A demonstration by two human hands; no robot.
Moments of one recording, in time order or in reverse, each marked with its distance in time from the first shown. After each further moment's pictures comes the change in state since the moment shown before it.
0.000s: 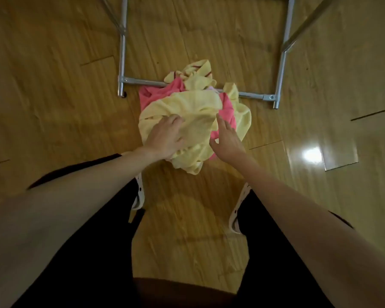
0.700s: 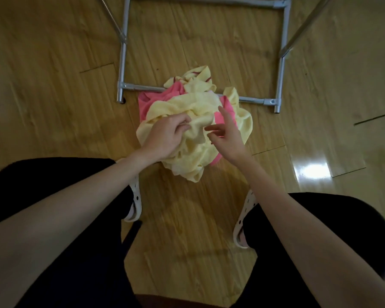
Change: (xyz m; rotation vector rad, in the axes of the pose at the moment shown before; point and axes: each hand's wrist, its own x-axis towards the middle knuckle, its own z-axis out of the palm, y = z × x) left_hand -0.011 0.012 0.004 -0.324 0.326 0.126; right_hand -0.006 0.000 0.013 0.584 0.172 -0.056
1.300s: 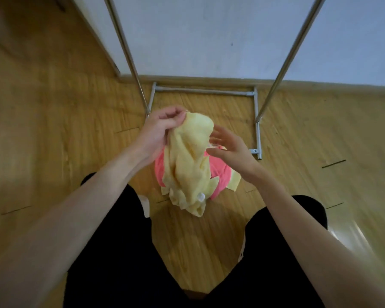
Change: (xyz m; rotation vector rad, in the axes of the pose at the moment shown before) left_hand -0.091 0.164 -0.156 -1.002 0.090 -0.026; right_hand -0.131 -0.141 -0.052 0.131 -0.121 -0.313
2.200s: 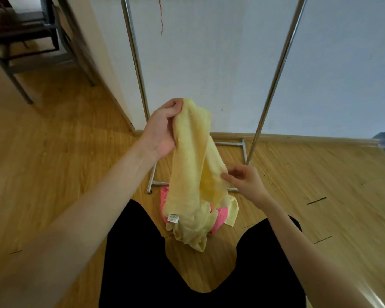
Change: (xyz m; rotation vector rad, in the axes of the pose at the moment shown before) left_hand -0.072 0.155 0.038 -0.367 0.027 0.082; right_hand -0.094 -0.082 -0.010 -0.098 0.233 -0.150
